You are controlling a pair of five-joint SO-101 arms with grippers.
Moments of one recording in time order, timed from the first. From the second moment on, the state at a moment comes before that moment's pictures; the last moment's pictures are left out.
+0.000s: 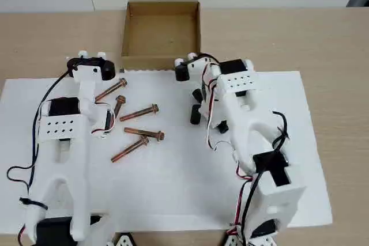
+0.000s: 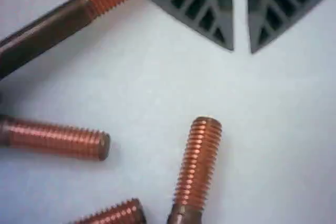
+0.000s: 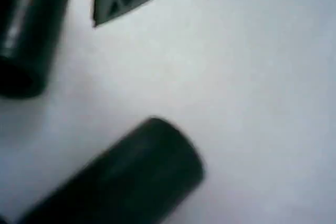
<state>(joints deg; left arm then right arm) -9.0 -18.4 32.9 74.9 -4.5 -15.5 16.4 -1.5 82.2 23.7</state>
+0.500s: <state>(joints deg) -9.0 -18.4 32.9 74.9 -4.5 -14.9 22.7 -2.7 81.2 23.9</state>
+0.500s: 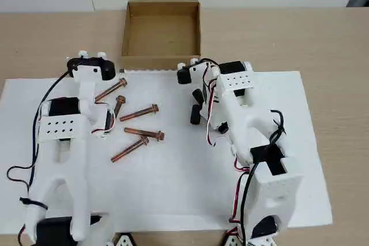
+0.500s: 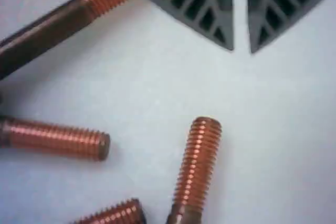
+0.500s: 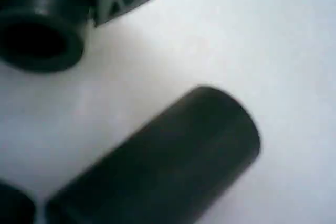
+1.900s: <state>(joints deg) 0.5 1.9 6.5 85.2 -16.8 -5.8 7.4 -7.5 97.4 21.6</state>
